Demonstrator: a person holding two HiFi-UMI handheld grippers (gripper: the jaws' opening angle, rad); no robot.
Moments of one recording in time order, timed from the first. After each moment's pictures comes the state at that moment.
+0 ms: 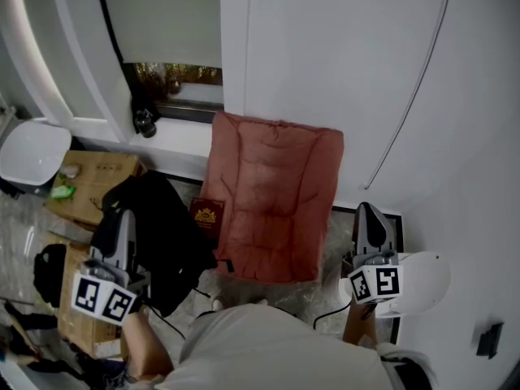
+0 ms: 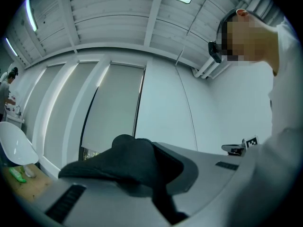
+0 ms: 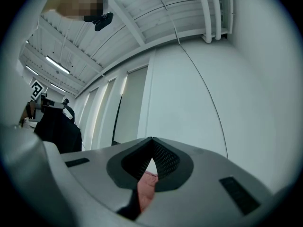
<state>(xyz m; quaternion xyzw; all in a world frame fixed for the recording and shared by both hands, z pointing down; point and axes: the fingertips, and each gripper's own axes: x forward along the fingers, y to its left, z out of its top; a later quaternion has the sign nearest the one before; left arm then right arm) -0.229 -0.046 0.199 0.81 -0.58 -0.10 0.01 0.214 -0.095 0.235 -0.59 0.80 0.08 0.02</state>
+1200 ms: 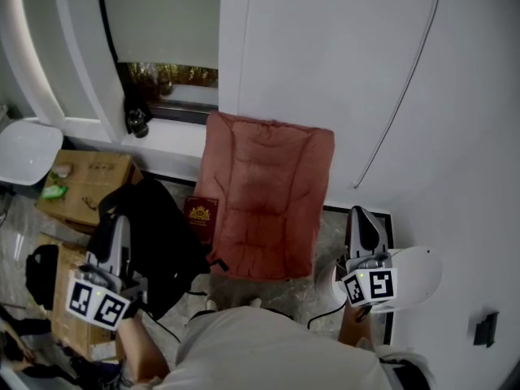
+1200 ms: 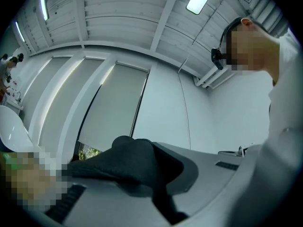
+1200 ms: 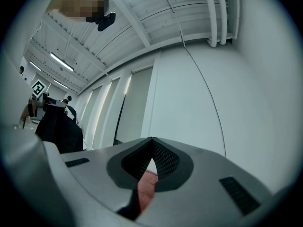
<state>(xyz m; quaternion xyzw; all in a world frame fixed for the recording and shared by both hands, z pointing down) -0.258 -0.006 0.203 0.82 -0.56 -0.14 0.03 0.184 -0.049 0.225 -0.59 0.80 0.10 0.01</state>
